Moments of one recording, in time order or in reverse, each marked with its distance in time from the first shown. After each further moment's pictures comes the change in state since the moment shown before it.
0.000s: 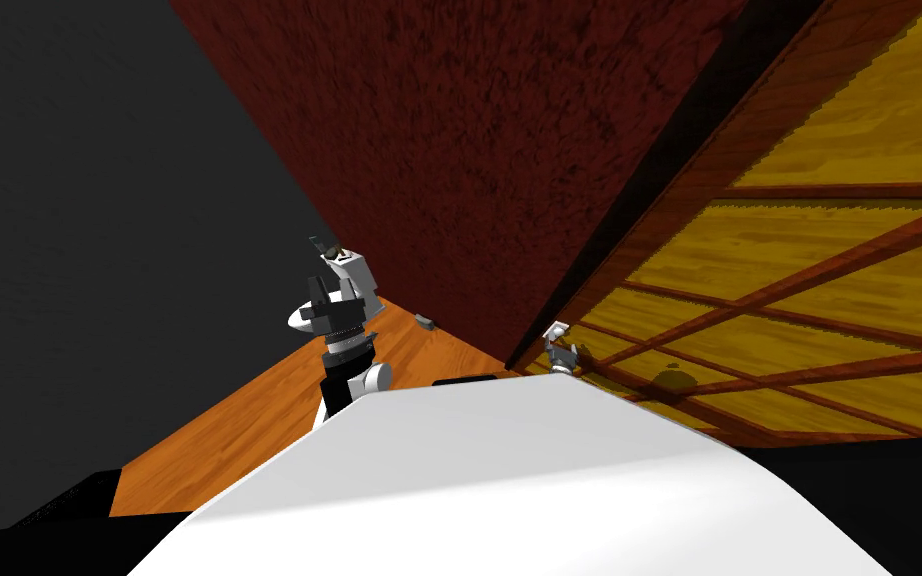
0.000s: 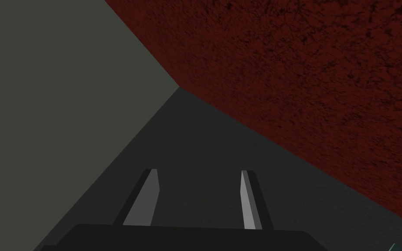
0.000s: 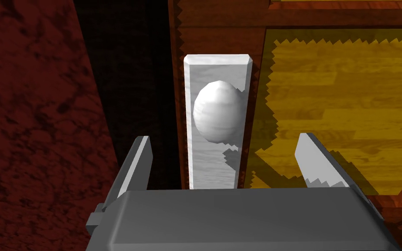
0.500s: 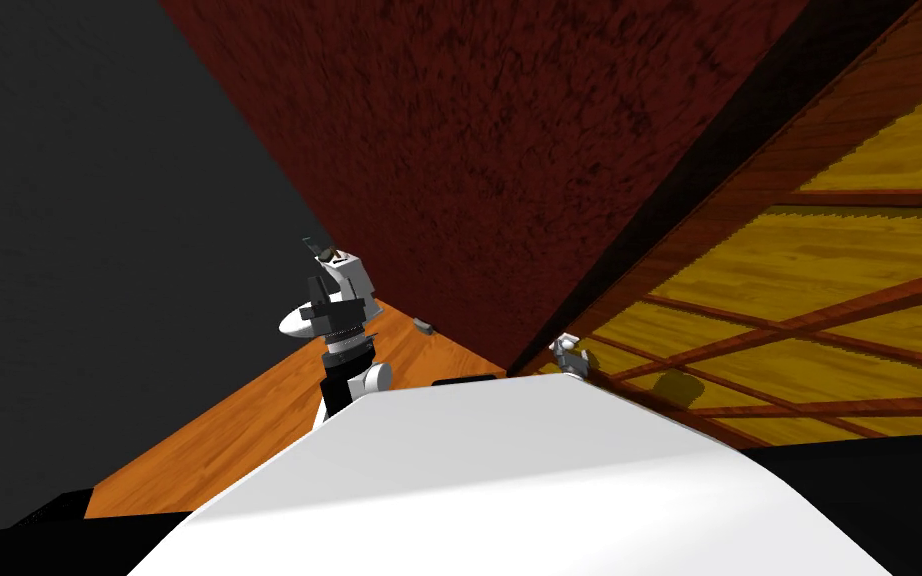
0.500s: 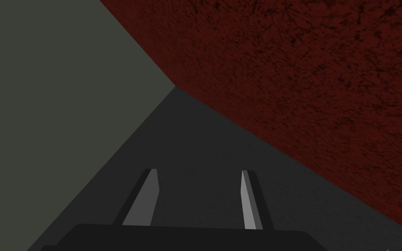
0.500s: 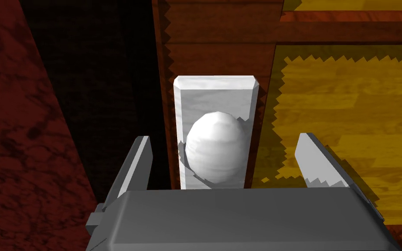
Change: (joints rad) arm 0.020 -0.054 0.013 0.069 0.002 -0.039 -0.104
